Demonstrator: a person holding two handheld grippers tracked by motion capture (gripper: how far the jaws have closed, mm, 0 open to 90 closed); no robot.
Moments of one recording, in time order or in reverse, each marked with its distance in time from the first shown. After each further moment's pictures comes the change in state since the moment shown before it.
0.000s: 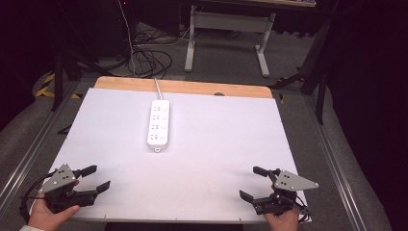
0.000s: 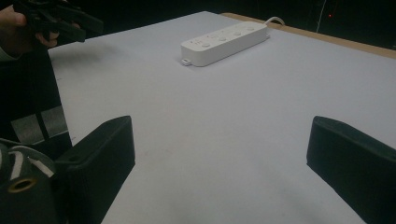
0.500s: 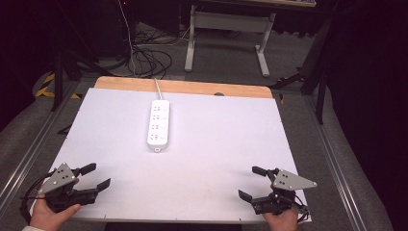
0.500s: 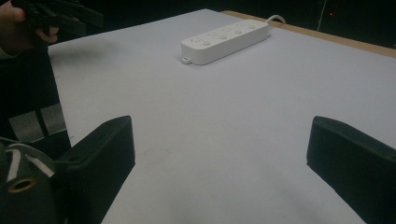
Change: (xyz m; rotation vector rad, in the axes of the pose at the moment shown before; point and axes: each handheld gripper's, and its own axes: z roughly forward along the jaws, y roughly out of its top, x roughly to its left) left arm -0.003 0.004 0.001 -0.040 0.029 0.016; right arm 0.000 0.001 0.003 0.012 0.000 -0.004
